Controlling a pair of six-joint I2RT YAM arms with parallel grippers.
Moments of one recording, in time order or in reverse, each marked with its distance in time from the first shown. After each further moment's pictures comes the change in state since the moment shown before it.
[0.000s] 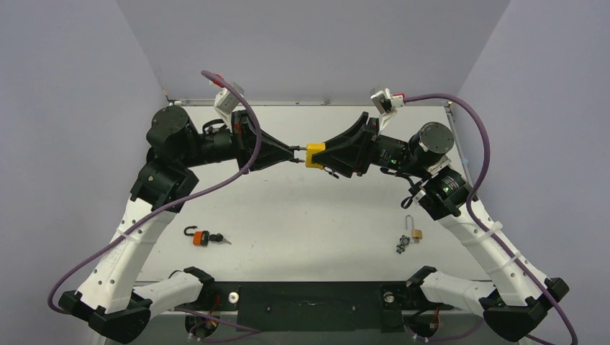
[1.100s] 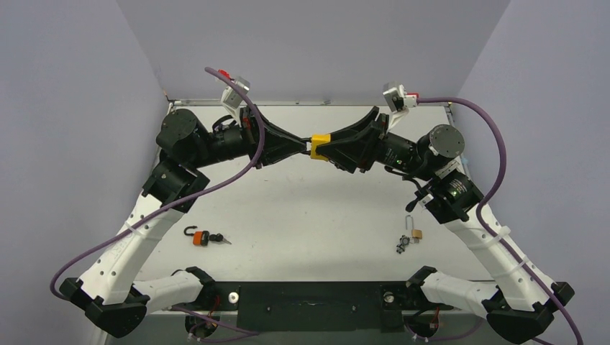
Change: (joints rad) left arm -0.118 0.039 -0.031 0.179 -0.136 -0.121; right arm 0.030 -0.007 0.028 -0.003 0.108 -0.043
